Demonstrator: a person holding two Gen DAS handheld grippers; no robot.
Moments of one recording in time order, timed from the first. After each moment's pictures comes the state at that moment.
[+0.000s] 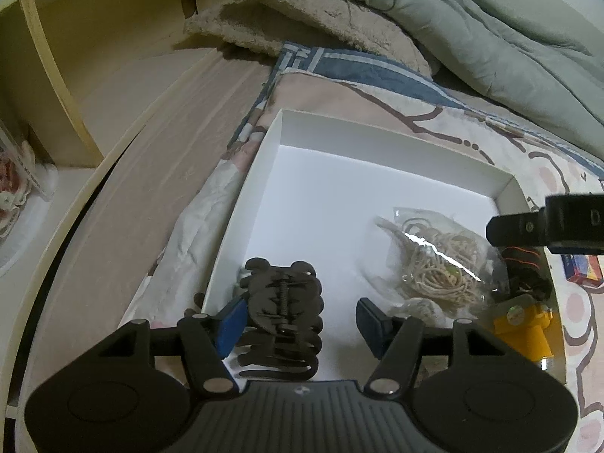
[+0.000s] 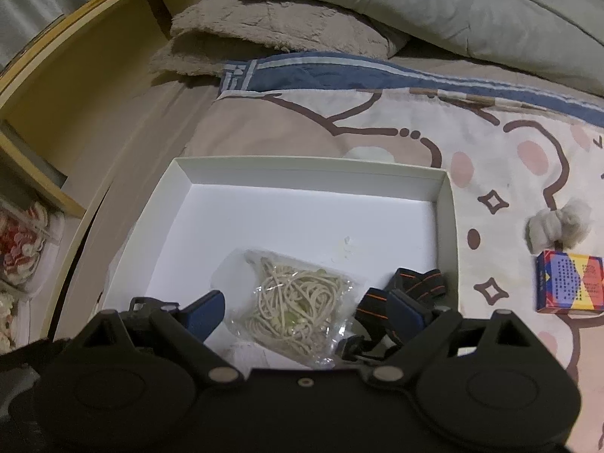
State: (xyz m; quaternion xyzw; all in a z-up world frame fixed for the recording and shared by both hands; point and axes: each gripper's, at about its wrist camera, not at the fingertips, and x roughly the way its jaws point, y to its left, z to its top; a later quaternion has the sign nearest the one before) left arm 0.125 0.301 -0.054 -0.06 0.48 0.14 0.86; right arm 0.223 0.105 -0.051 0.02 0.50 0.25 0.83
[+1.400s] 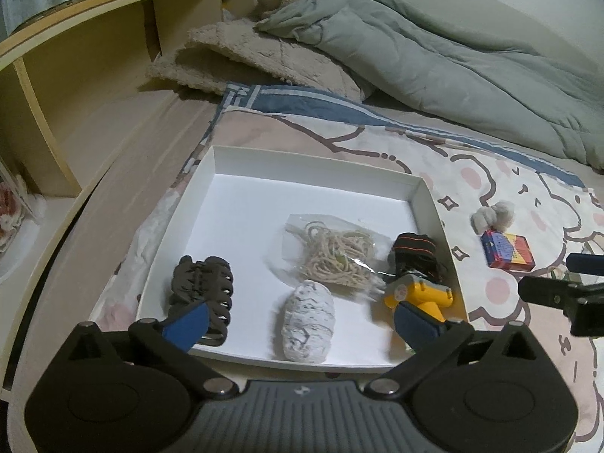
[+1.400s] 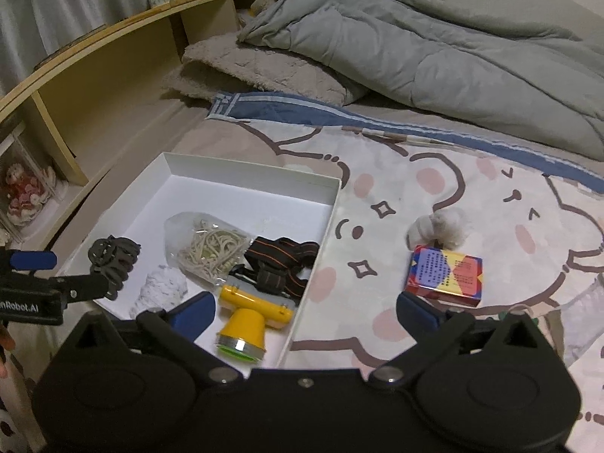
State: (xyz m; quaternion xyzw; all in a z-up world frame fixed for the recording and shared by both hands) left arm 0.086 0.216 -0.009 -0.05 0.44 0.09 0.89; right arm 0.158 -0.031 -0.020 -0.04 0.42 0.26 0.87
